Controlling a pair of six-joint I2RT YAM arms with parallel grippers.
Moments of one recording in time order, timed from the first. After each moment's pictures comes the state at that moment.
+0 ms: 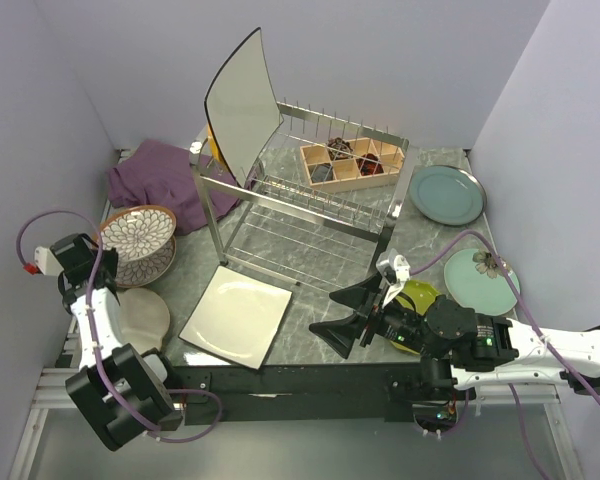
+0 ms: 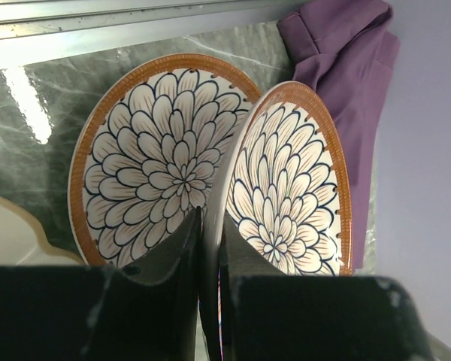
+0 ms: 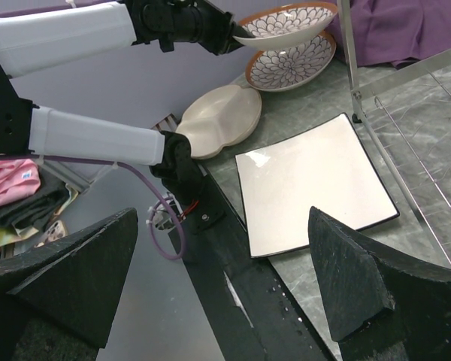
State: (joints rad) left arm 0.60 1.01 0.60 -0.17 0.02 -0.97; right arm 1.49 0.57 0.73 -0.20 0.40 0.46
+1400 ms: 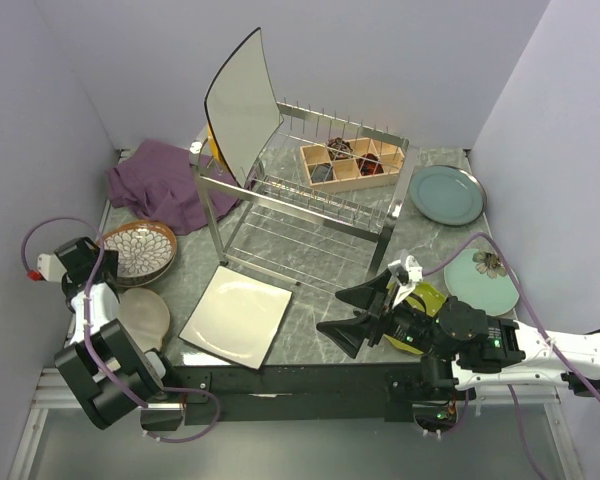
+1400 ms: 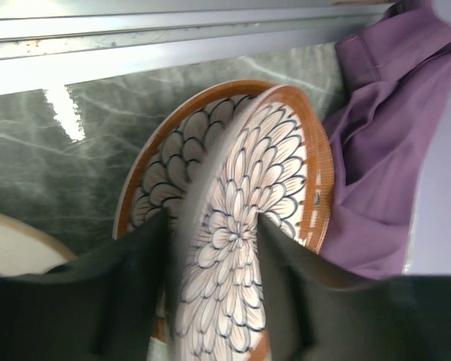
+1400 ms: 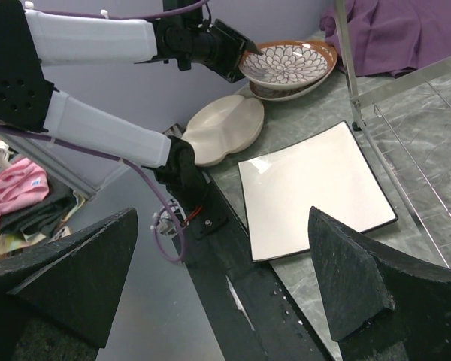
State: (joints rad) left arm 0.61 1.14 0.54 -0.06 -0.05 -0.97; right arm 1.49 0.51 0.71 -0.20 0.40 0.46
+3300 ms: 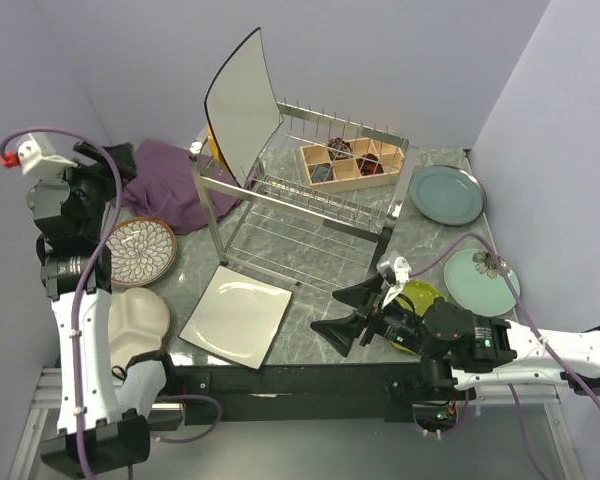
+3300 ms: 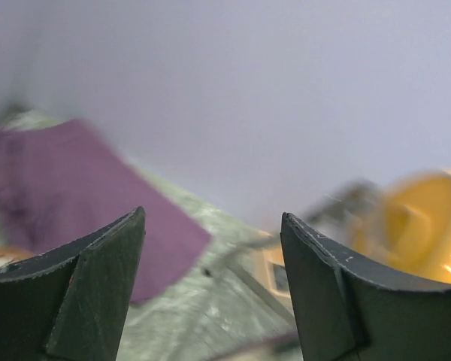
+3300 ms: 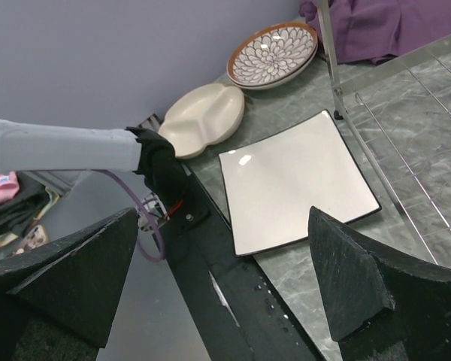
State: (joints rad) left arm 0.27 0.90 1.13 -0.17 0.10 -0.65; right arm 1.49 0.55 0.70 -0.20 0.44 0.45
